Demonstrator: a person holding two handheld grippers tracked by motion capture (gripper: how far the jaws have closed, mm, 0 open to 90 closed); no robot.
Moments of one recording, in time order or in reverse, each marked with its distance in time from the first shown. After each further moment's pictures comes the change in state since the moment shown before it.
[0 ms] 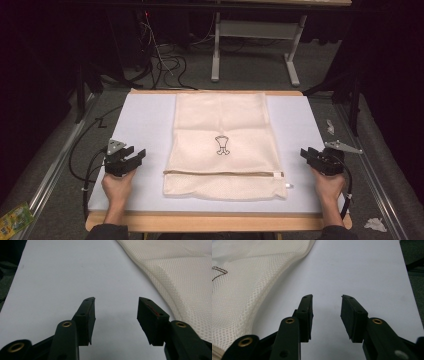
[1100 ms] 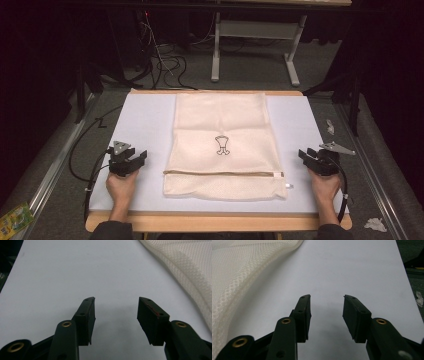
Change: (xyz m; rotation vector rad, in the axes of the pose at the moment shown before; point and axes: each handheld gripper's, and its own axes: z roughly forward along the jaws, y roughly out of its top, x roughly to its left) left arm 0.000 -0.012 0.021 0.045 0.063 0.018; right arm 0.000 -0.010 0.016 0.003 -0.063 -0.031
